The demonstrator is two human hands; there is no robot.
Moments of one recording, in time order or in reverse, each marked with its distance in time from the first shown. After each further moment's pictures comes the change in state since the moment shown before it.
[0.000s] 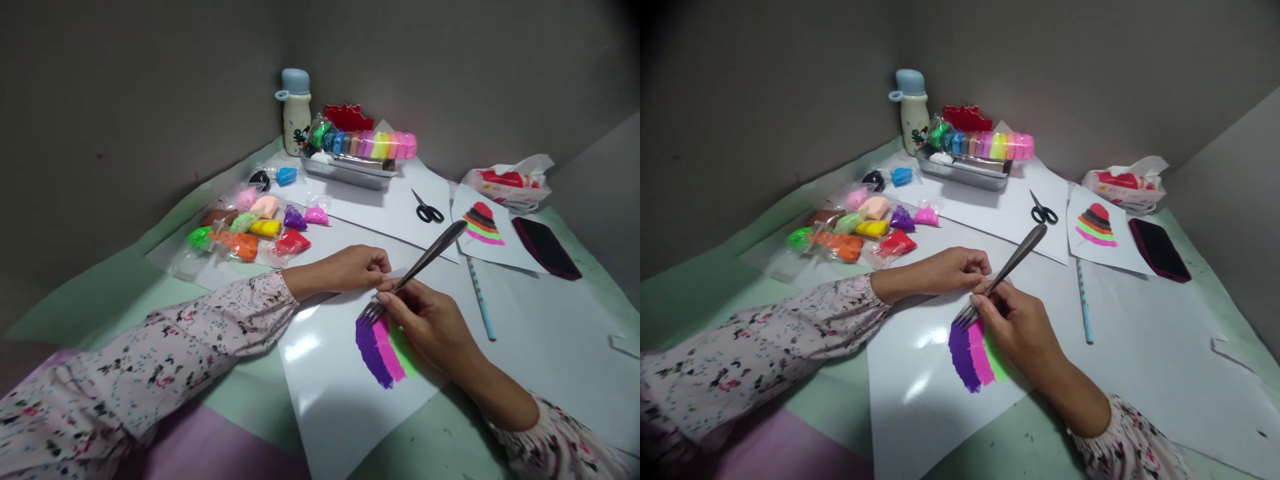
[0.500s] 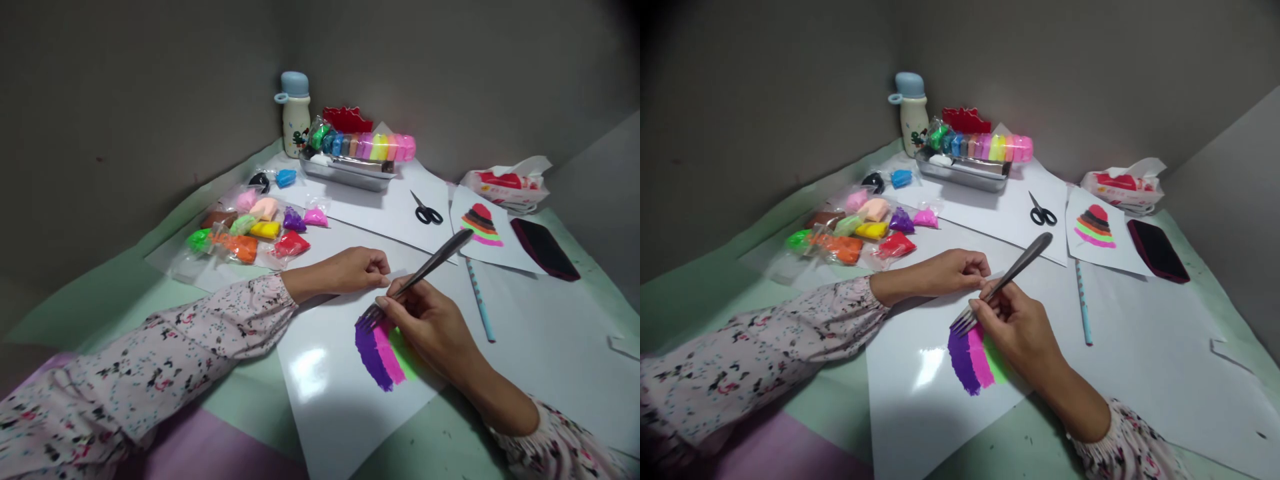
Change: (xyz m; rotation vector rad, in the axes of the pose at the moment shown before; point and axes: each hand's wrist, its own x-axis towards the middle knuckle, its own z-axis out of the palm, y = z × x) left_hand -0.001 0.003 -0.001 0.009 0.007 -0.002; right_hand -0.001 0.005 0.005 0.239 0.033 0.073
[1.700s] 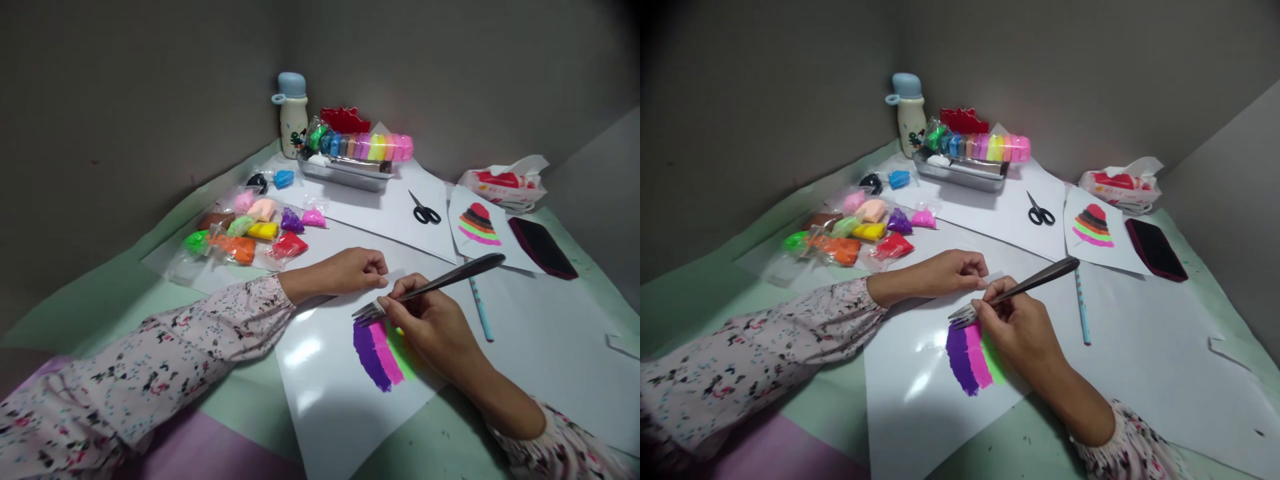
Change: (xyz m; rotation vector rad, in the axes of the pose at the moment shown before) left_hand 0.001 -0.001 -0.001 0.000 -0.004 -0.016; right_hand 0.001 -0.005 -0.008 -0.086 0.004 0.065
